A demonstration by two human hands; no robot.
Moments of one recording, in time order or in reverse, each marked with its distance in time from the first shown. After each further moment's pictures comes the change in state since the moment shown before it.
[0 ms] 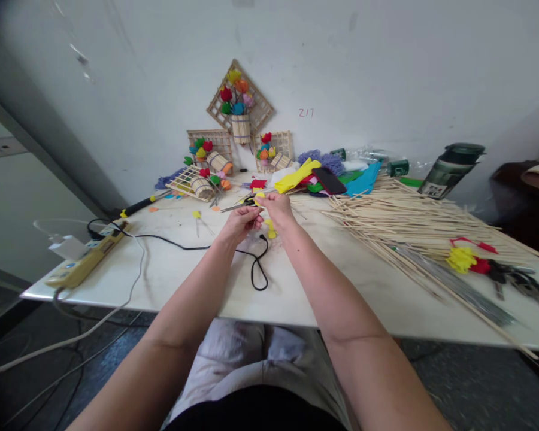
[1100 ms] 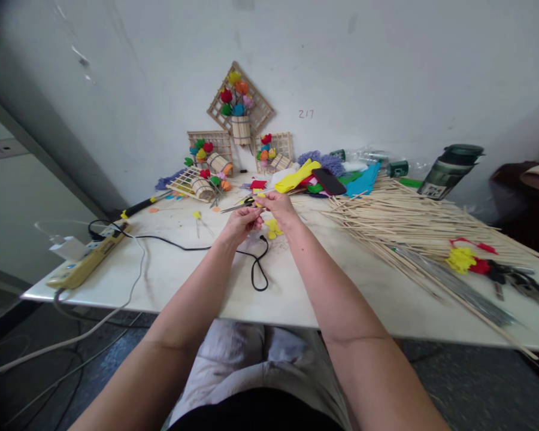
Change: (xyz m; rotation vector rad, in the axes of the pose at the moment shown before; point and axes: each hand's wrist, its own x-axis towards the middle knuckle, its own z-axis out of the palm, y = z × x) left_hand -0.001 0.000 0.001 0.012 0.001 0.014; right_hand 0.006 0.003 -0.013 0.051 -0.209 -0.024
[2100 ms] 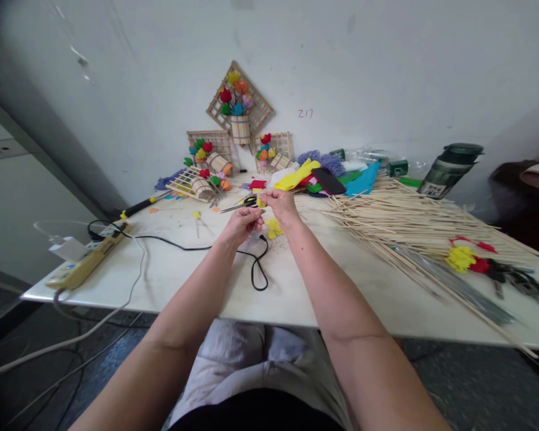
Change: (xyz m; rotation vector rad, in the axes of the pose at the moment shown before) left_hand 0.000 0.000 0.002 0.005 -0.019 -0.018; right_hand 0.005 0.004 -0.003 0.001 0.123 -0.087
